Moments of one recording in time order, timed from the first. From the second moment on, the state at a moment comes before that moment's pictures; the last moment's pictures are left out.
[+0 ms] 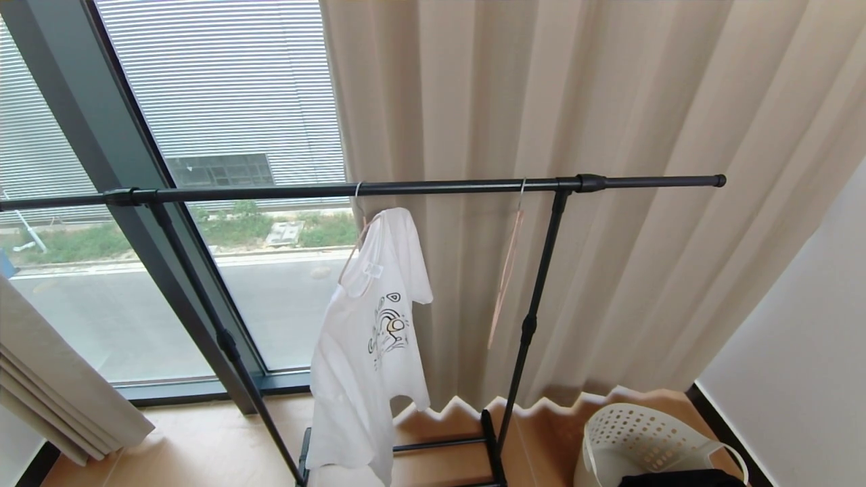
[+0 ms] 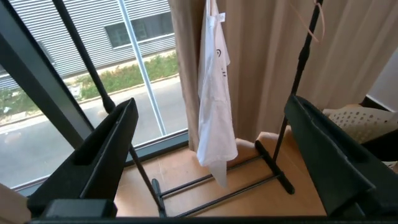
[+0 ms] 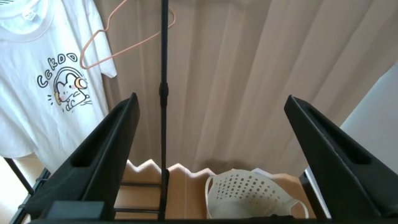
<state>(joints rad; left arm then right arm) 0.05 0.09 0.00 -0.08 -0.33 0.13 0.01 0.01 0.00 -0.05 0.06 -0.06</state>
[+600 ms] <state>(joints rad) 0.00 0.00 0.00 -0.06 -0.08 0.01 0.01 0.00 0.00 -0.05 0.06 -0.06</state>
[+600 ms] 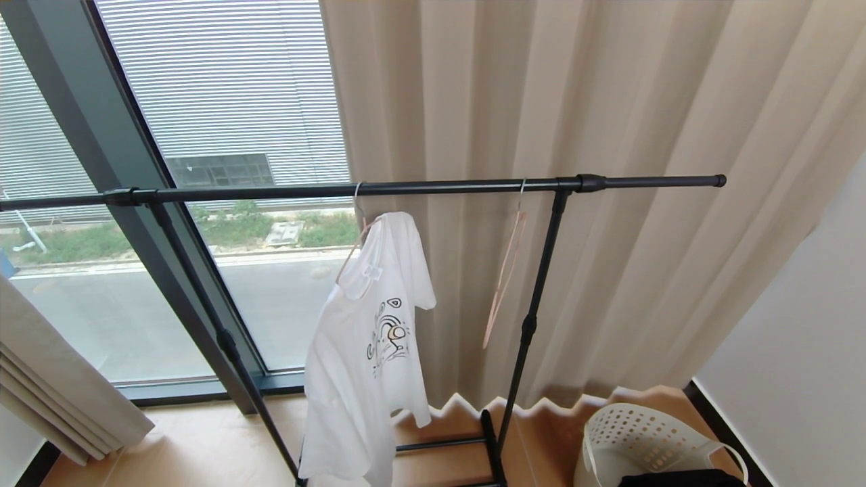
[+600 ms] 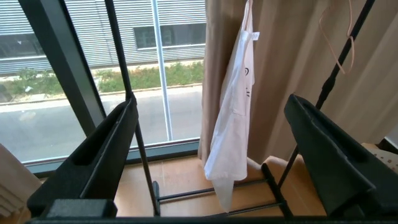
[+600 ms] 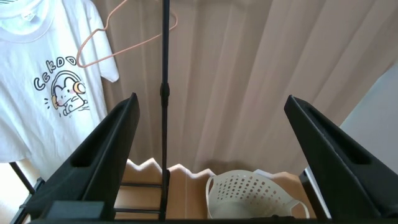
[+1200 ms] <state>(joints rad) 0.00 0.00 0.00 -0.06 -0.09 0.02 0.01 0.00 0.00 -0.05 0.06 -0.06</state>
